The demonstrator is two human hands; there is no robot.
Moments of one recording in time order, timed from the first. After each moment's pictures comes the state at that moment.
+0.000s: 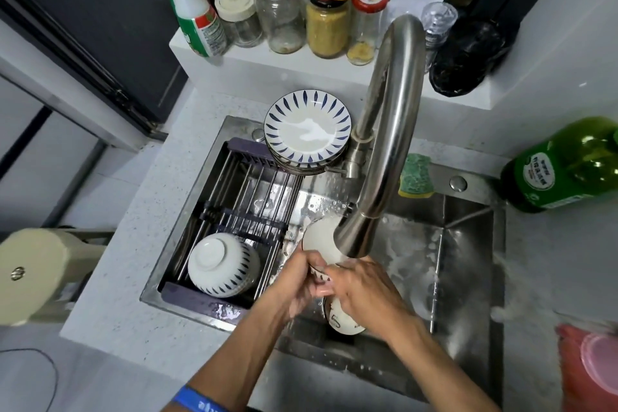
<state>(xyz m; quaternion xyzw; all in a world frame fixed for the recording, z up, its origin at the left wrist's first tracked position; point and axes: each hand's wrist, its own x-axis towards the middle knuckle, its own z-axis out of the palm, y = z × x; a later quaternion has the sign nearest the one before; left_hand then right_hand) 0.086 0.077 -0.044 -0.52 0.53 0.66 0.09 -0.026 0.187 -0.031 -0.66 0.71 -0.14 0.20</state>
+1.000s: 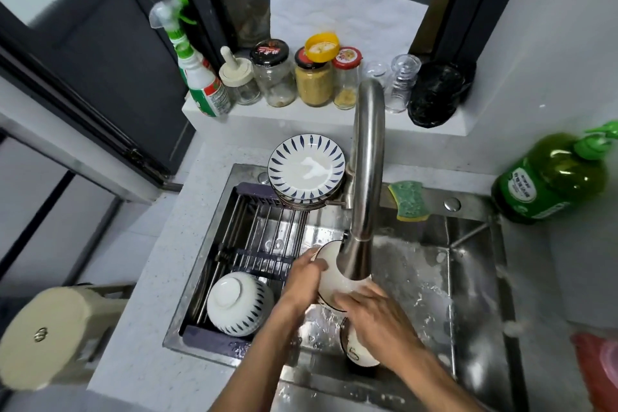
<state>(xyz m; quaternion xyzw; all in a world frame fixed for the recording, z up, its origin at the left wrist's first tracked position) 0.073 0.078 -0.009 -0.57 0.47 0.66 -0.07 -0.007 0.196 -0.033 -0.63 0.74 -0.15 0.19</state>
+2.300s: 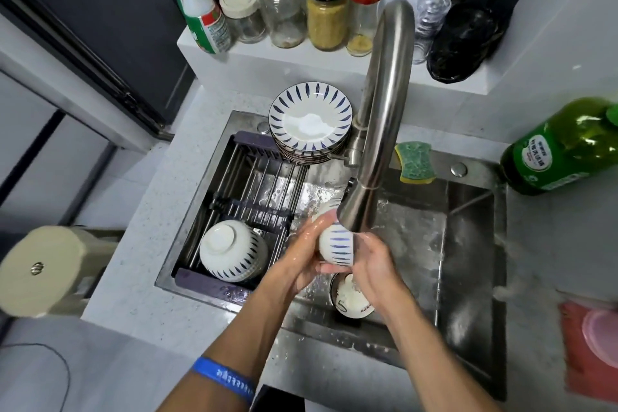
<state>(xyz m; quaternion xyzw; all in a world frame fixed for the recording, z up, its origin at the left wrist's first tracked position) 0.082 0.088 -0.025 -0.49 0.33 0.80 -0.07 -0.011 0.174 -0.038 -0.03 0.54 -0.61 0.58</state>
